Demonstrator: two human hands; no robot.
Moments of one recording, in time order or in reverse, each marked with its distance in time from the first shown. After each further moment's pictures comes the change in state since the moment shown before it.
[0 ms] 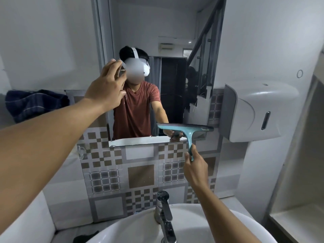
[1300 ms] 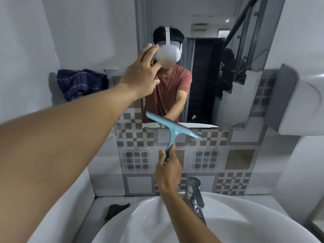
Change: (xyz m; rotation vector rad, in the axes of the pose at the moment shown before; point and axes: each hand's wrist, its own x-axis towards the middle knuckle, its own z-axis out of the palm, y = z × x) left_hand -0.016 -0.011 0.014 0.138 -0.046 0.031; right_hand -0.107 -0.052 0.145 0.200 -0.116 0.005
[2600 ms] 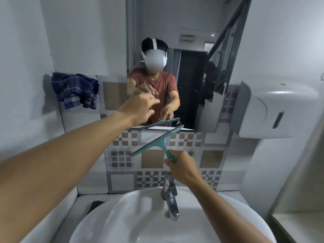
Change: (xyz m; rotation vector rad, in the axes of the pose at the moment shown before) left_hand -0.056 0.071 -0.037 -0.415 -0.196 0.018; right_hand 0.004 -0.048 -0.155 -0.361 -0.444 -0.065
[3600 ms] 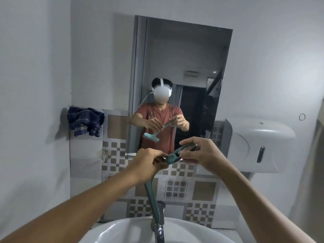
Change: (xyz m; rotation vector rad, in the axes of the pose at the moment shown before) left_hand -0.060 0.123 -0.032 -0.629 -0.062 -0.281; right_hand -0.014 -0.062 -0.171 0.383 -0.082 -0.232
